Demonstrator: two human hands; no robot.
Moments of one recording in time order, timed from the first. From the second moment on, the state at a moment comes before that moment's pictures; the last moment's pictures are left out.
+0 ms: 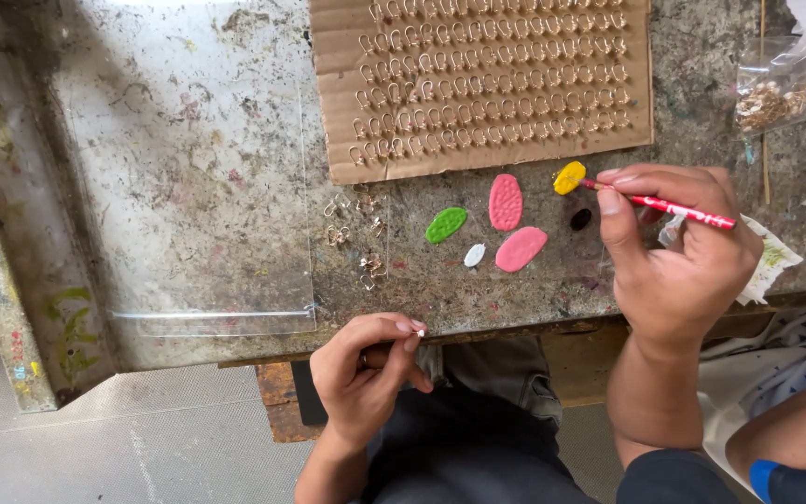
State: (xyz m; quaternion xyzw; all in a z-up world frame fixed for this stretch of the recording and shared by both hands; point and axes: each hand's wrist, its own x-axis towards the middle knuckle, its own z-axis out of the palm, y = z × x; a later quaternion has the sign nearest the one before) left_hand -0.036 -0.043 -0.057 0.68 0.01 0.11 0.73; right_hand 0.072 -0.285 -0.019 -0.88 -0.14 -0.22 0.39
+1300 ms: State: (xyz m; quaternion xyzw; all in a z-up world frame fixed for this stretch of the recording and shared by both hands) left_hand -0.035 -0.041 -0.045 0.70 0.02 0.06 0.71; right_hand 0.072 -0.280 -0.013 -0.87 -0.12 -0.23 0.43
